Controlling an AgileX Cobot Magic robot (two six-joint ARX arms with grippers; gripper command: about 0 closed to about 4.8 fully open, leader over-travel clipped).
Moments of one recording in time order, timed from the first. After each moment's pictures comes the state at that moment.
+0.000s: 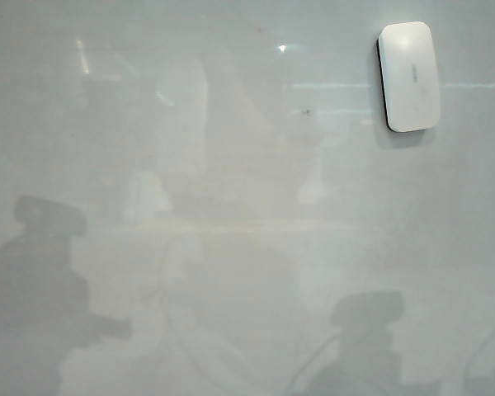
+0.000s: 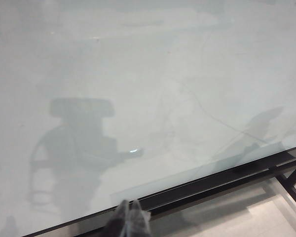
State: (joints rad) left arm -0.20 0.17 0.44 -0.54 0.13 -0.01; right arm 0.10 0.00 0.01 -0.13 0.05 -0.01
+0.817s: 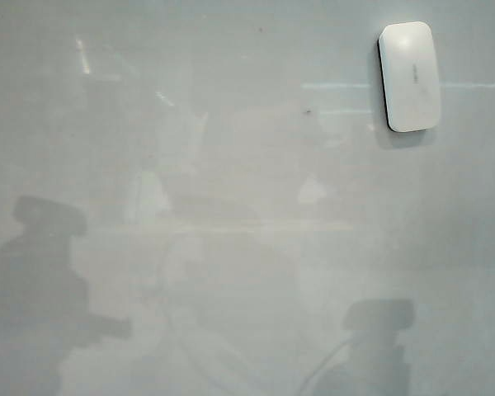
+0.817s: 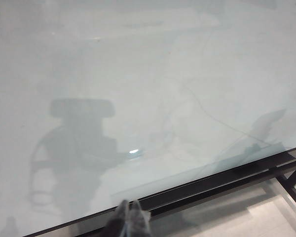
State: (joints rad) left arm -0.20 0.17 0.44 -0.54 0.13 -0.01; right arm 0.04 0.00 0.01 -0.19 0.05 0.00
